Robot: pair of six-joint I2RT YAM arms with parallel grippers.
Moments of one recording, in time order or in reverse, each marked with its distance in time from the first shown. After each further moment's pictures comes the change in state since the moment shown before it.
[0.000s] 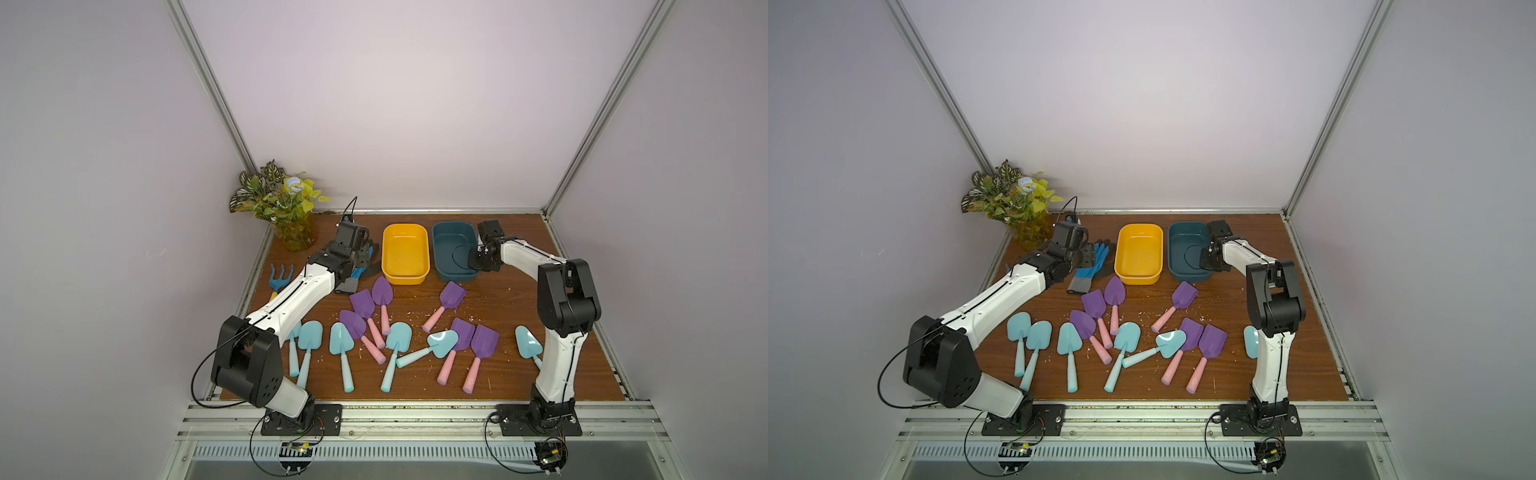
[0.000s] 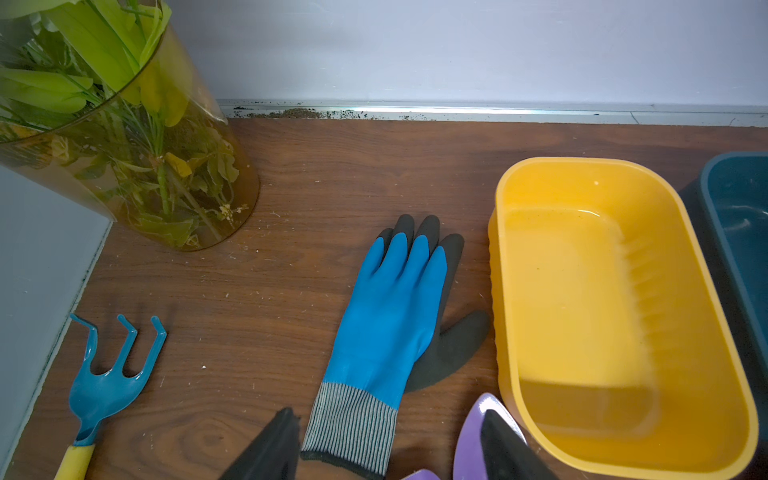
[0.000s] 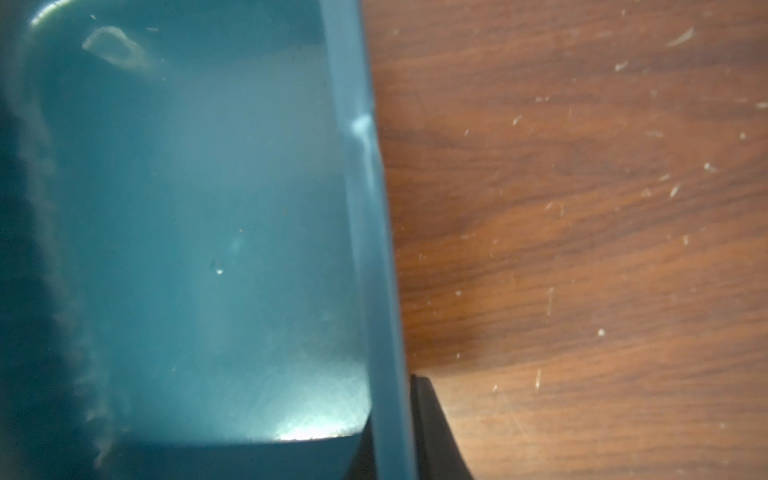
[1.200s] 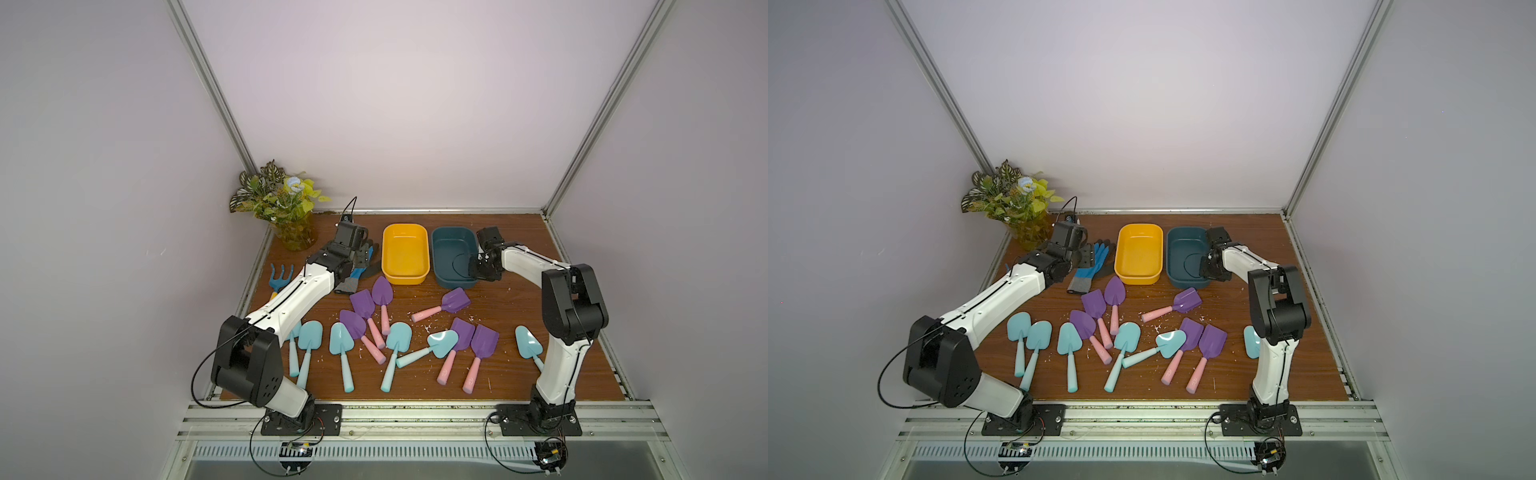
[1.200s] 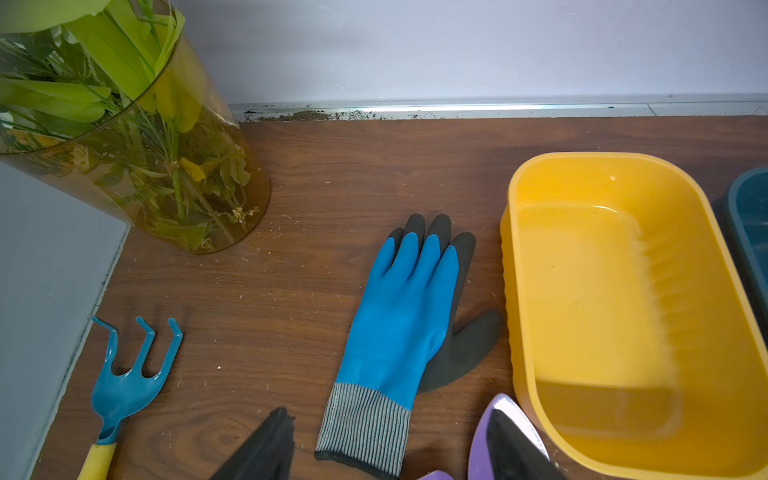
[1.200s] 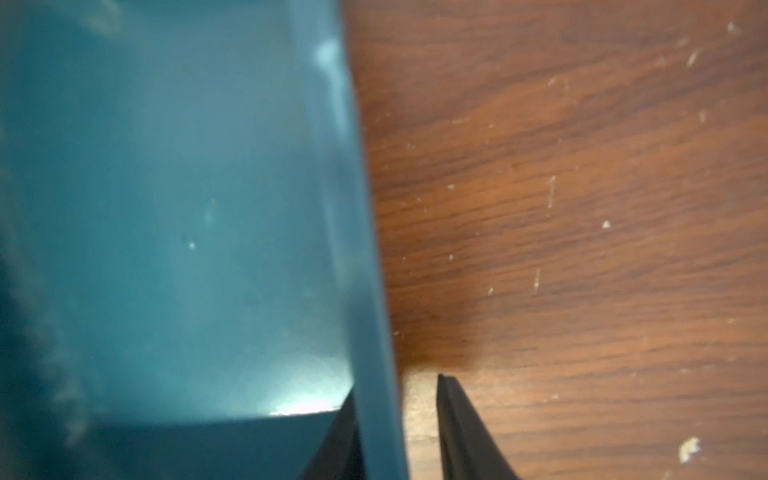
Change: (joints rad) left arm 0.006 0.000 0.000 -0.005 -0.025 0.016; right arm 0.020 -0.073 -0.097 -0.036 0.008 0.039
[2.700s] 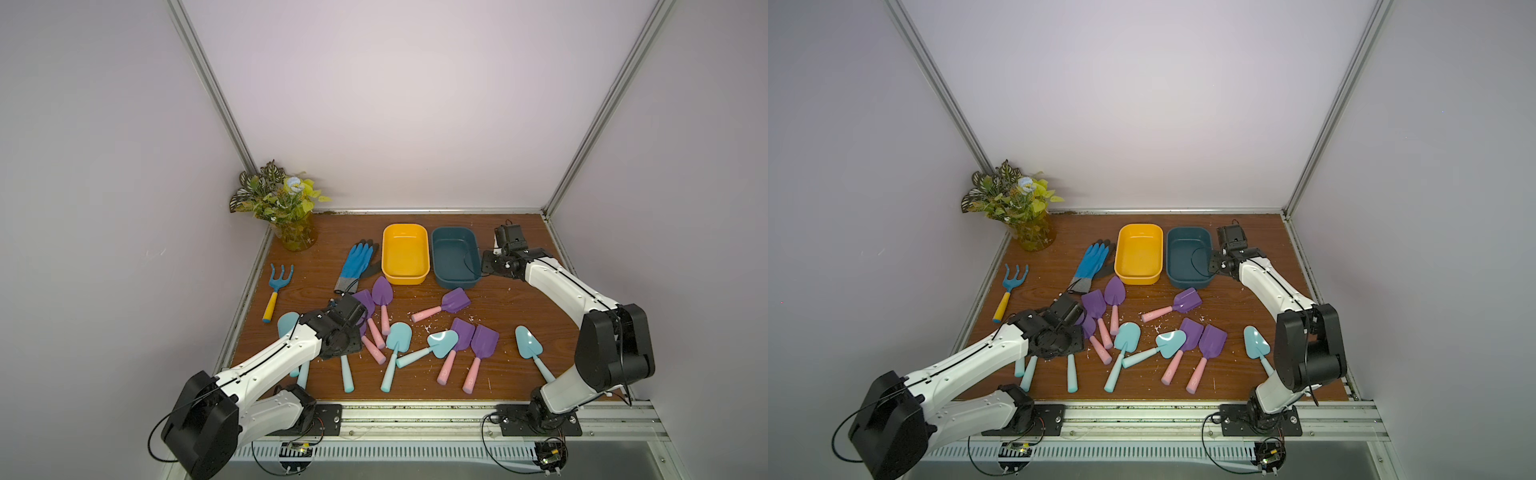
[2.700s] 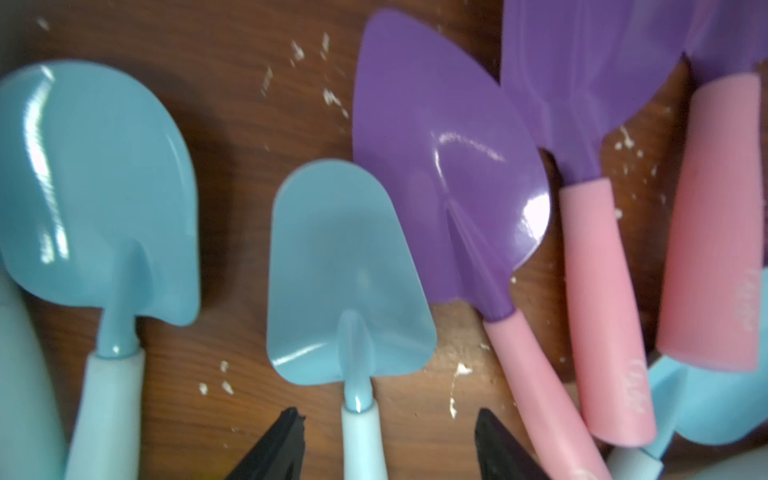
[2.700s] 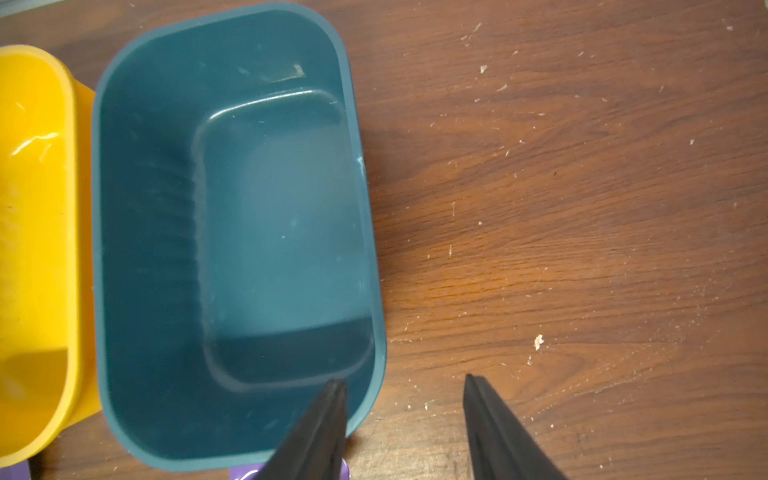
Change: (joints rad) left arm -0.238 -0.401 -0.562 -0.412 0.265 -0.574; right arm 0.000 -0.368 -0.159 0.031 0.070 -0.018
